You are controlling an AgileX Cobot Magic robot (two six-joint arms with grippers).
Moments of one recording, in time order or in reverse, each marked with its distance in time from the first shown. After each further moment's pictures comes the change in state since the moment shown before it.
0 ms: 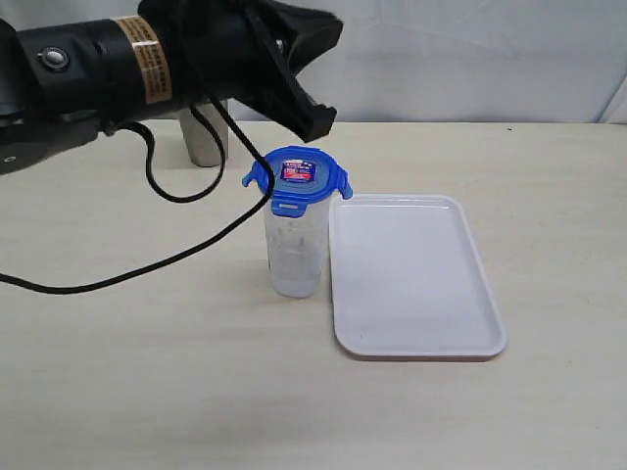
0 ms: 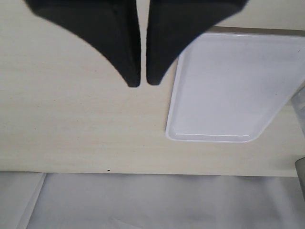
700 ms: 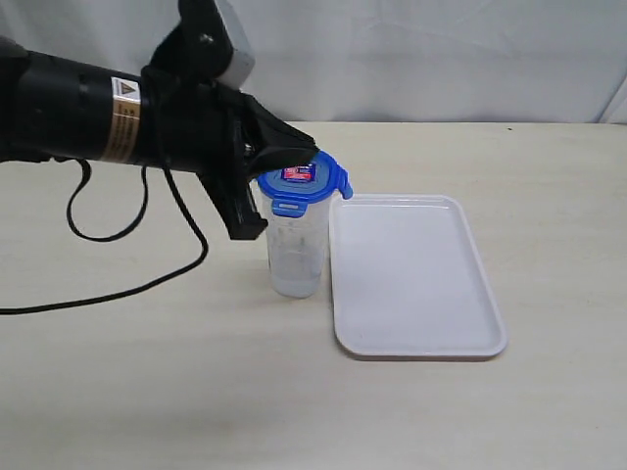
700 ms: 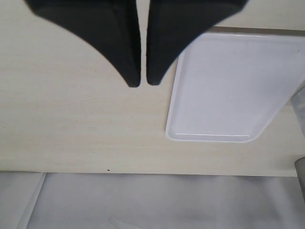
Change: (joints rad) left arm 0.133 0.041 0.000 0.985 -0.148 -0.711; right arm 0.000 0.000 0.000 0.000 0.000 0.000
